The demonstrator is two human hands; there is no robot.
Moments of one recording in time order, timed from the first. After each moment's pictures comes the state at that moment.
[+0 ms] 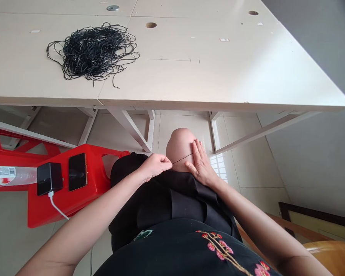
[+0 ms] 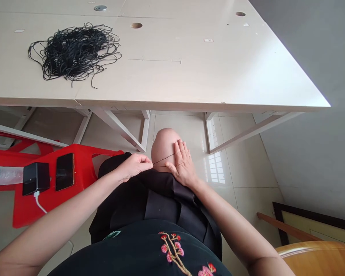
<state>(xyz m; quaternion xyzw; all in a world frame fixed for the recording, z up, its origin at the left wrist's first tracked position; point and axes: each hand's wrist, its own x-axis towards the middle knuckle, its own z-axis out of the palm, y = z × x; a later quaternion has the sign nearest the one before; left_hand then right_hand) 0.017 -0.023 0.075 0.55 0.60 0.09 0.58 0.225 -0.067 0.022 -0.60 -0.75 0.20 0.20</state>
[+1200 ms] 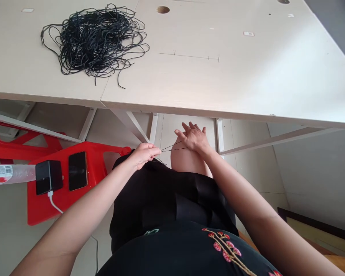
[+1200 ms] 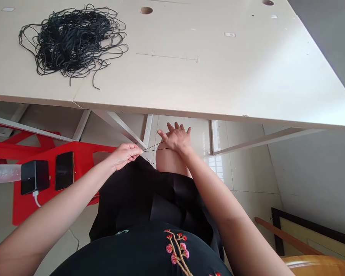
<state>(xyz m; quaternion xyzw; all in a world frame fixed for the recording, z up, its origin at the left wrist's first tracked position) -0.026 0.041 0.057 0.38 0.65 0.18 0.64 0.184 0.076 0.038 -0.67 -0.71 0.22 0.03</state>
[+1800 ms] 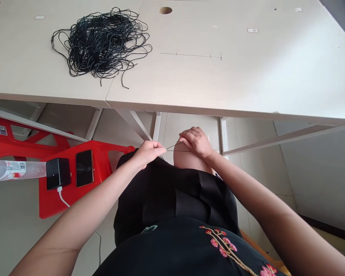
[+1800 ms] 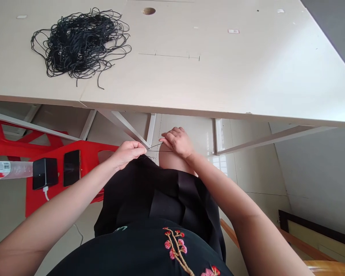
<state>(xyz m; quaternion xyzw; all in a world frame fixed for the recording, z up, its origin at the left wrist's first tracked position) -0.023 0.033 0.057 0.48 0.64 0.19 0.57 0.197 0.056 0.027 -0.47 -0.85 0.11 0.20</state>
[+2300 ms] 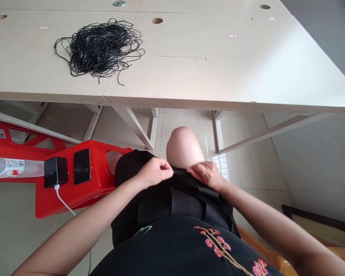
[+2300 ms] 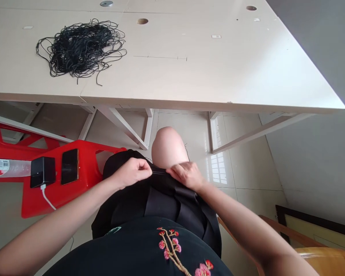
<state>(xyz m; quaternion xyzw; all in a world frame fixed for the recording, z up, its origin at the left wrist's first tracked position) 0.007 -0.043 0.084 0.57 0.56 0.11 0.59 0.231 -0.075 0.028 -0.49 -0.84 0.12 0.20</state>
